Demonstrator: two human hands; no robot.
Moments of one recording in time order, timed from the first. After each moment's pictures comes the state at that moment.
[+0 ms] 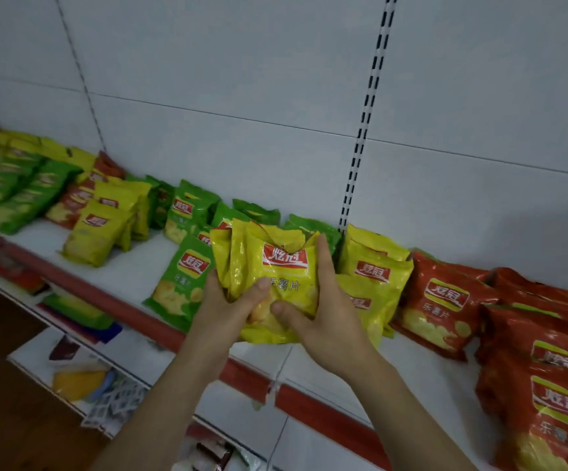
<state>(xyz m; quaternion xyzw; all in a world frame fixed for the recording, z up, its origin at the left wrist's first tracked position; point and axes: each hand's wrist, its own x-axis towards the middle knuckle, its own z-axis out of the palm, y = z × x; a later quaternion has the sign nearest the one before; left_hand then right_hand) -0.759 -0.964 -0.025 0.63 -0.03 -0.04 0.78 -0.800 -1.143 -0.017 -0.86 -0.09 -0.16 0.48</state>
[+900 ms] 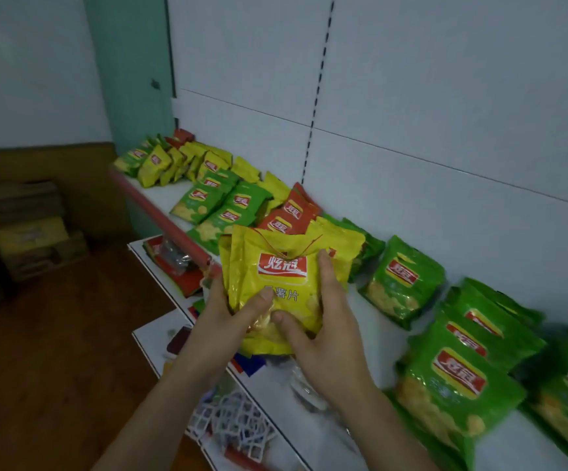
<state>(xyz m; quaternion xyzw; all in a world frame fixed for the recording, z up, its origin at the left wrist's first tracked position) -0.643 -0.596 -0.026 0.62 0.03 0.06 0.78 -0.640 -0.772 -0.010 -0.83 -0.22 -0.17 0.48</state>
